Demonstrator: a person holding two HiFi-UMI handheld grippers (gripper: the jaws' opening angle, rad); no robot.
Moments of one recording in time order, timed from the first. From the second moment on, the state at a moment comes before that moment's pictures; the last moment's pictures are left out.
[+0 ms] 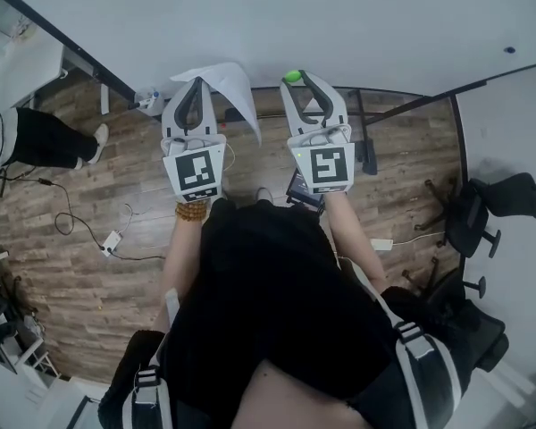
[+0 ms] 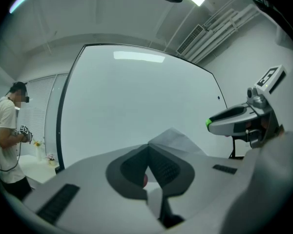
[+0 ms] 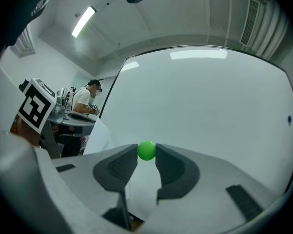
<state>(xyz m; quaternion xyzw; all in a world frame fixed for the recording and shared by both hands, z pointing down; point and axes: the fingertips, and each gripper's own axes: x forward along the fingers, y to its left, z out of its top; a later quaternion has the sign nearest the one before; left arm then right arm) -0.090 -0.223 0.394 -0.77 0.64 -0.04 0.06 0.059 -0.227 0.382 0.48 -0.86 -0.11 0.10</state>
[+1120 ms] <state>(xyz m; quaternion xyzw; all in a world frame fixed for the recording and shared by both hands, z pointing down) -0.092 -0.214 0.410 -0.77 0.63 -0.05 0.05 0.038 -0.211 0.402 0.46 -0.88 -0.11 0.11</state>
